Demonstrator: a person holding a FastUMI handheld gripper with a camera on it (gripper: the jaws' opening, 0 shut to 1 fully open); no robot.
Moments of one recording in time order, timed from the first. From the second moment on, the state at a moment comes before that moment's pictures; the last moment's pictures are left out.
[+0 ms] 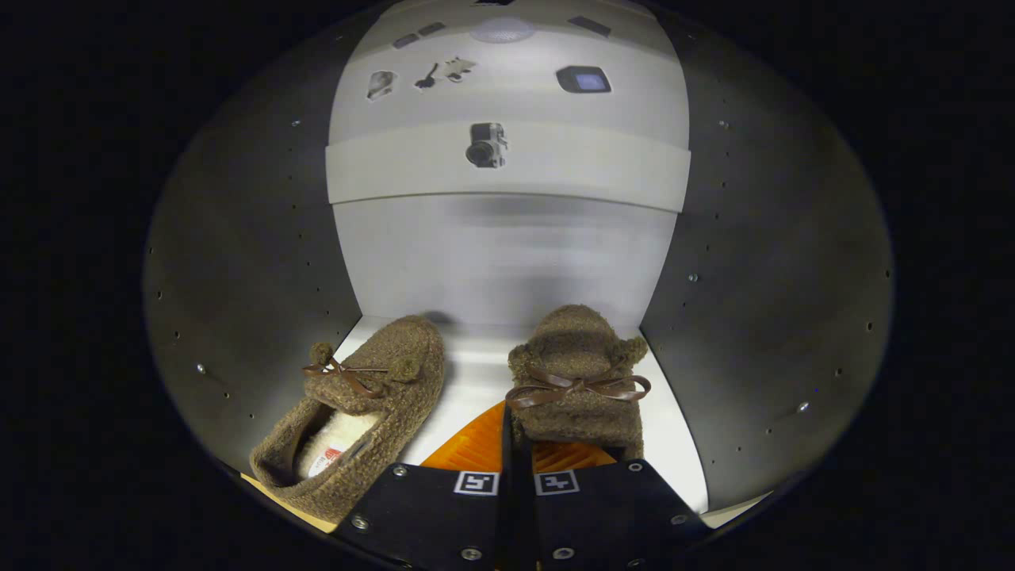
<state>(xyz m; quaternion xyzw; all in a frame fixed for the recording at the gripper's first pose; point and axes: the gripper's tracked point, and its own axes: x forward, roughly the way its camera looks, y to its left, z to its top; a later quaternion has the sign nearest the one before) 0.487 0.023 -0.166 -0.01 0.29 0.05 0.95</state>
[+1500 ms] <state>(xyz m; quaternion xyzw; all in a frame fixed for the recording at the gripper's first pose) 0.349 0.027 -0.052 -0.01 0.16 0.04 0.99</state>
